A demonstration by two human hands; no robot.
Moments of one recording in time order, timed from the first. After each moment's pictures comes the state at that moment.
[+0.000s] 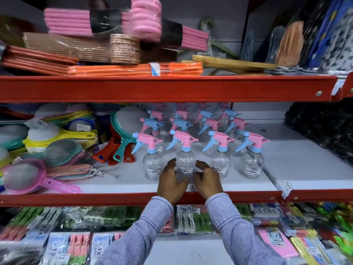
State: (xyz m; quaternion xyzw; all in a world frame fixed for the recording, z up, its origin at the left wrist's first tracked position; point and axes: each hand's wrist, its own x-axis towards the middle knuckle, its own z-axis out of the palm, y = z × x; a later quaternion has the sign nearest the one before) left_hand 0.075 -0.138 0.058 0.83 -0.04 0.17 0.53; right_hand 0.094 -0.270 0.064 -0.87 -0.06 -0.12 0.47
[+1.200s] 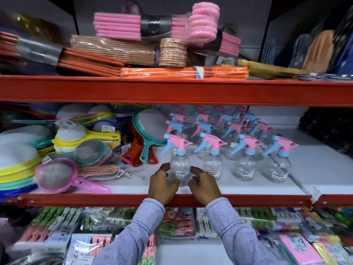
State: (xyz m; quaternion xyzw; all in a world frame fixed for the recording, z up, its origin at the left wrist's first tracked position) left_hand 0.067 -0.024 0.056 0.86 0.01 0.16 0.48; right_hand 0.083 -0.176 0.062 -0.90 -0.10 -0.06 0.41
